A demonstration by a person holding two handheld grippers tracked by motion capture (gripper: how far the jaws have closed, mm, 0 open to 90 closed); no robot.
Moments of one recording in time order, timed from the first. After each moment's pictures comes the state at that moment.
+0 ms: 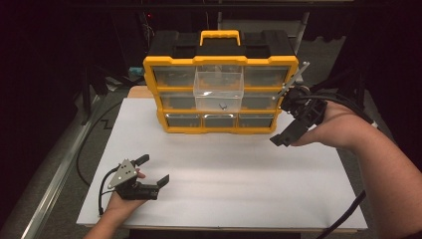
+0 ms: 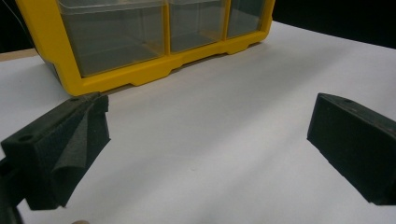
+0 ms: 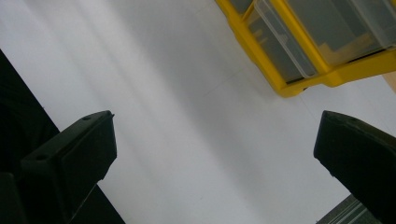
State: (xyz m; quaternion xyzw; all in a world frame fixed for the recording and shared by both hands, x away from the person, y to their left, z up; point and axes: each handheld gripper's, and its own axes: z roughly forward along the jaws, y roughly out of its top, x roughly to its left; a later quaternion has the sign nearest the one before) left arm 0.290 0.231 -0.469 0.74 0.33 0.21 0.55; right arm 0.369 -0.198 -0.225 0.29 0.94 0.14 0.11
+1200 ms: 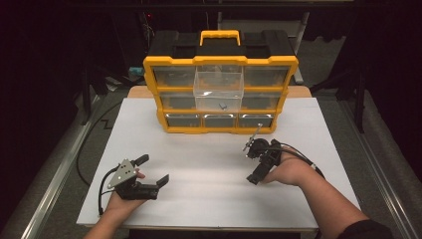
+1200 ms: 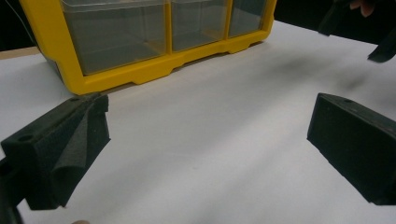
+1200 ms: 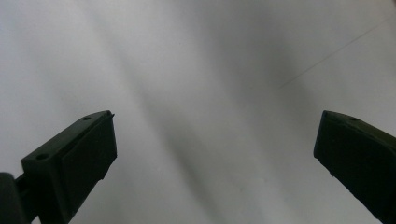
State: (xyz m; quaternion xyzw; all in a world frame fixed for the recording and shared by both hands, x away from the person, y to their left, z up) left arm 0.290 0.232 -0.469 0.74 0.33 0.21 0.55; right arm 0.375 -0.160 -0.400 0.28 0.95 0.09 0.06
